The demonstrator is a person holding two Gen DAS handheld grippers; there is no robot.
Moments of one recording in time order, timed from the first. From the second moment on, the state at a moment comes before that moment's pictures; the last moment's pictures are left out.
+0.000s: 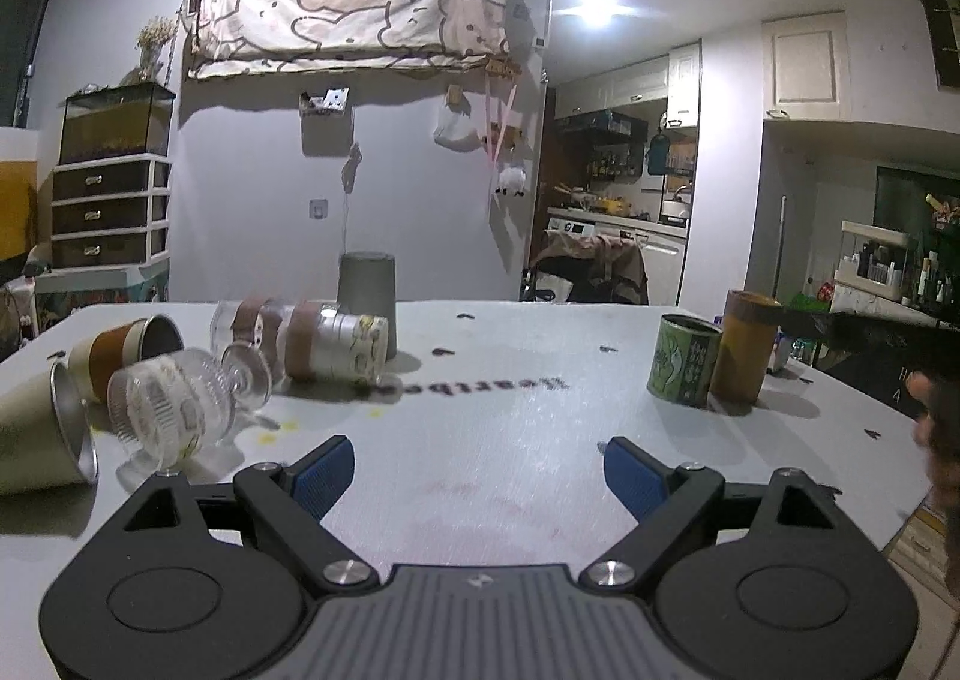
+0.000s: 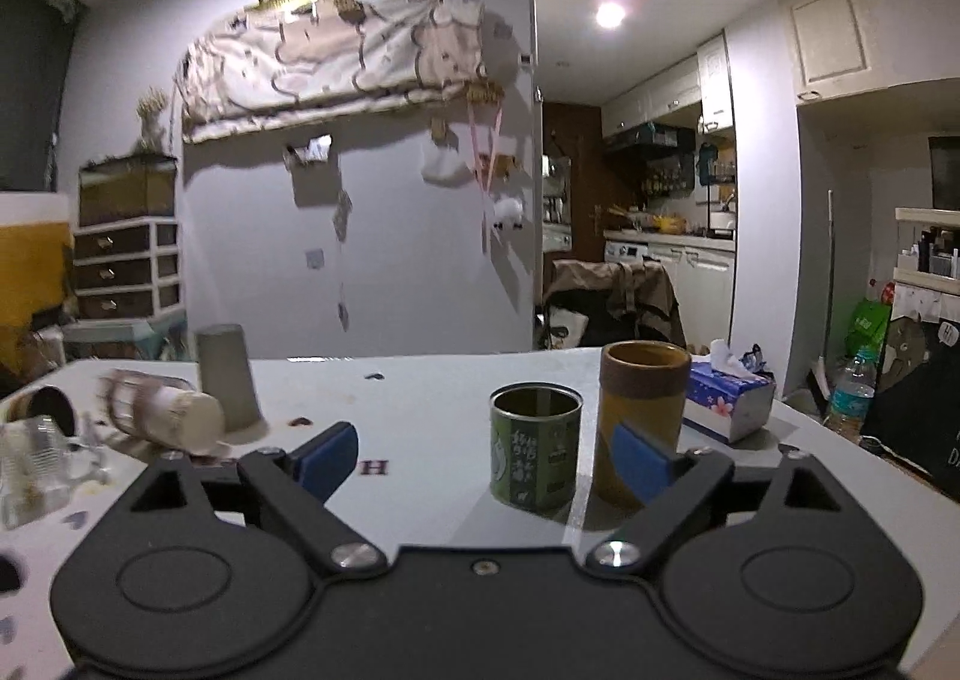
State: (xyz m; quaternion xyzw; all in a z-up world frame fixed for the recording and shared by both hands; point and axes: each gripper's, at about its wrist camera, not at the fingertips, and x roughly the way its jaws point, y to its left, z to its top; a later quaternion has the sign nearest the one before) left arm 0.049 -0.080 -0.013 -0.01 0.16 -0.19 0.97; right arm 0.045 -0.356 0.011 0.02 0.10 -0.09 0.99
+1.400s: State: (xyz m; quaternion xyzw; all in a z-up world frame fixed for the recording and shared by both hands) left arm 0.043 -0.097 -0.012 0.01 0.15 -0.18 0.97; right arm -0.031 -0.324 -0.019 -0.01 0.10 -0.09 0.99
